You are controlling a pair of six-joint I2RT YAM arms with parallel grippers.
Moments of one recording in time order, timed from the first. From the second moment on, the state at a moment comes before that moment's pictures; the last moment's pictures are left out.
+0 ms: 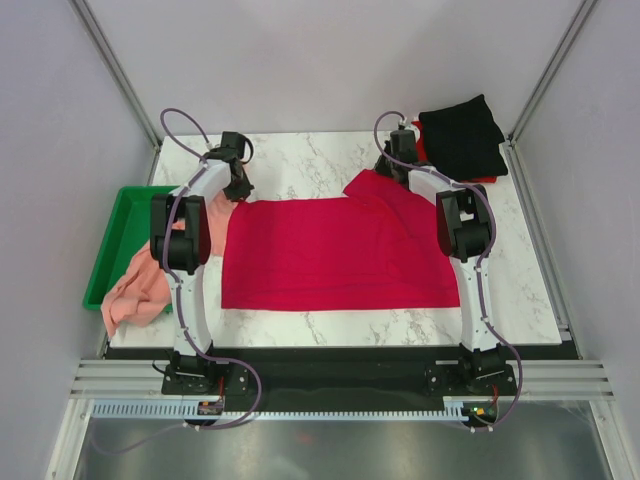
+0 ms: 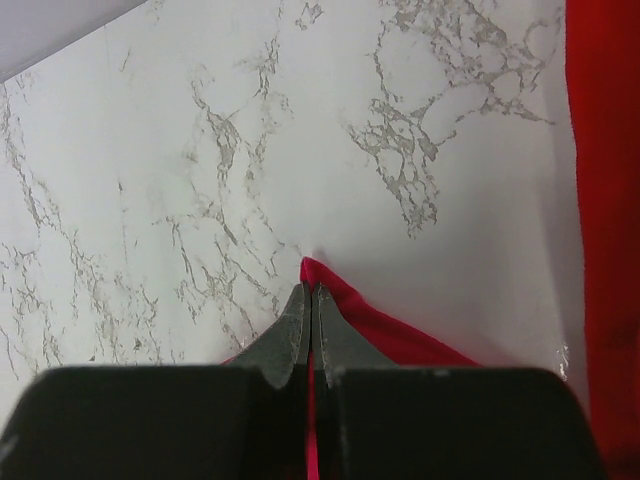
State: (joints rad) left arm -0.11 2.20 1.75 -0.63 -0.23 -0.51; right arm 0.23 2.47 1.90 -0.01 0.04 0.55
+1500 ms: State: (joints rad) left arm -0.08 1.66 1.23 -0.57 -0.06 -0.53; right arm 0.22 1.49 1.00 -0.16 0.01 0.36
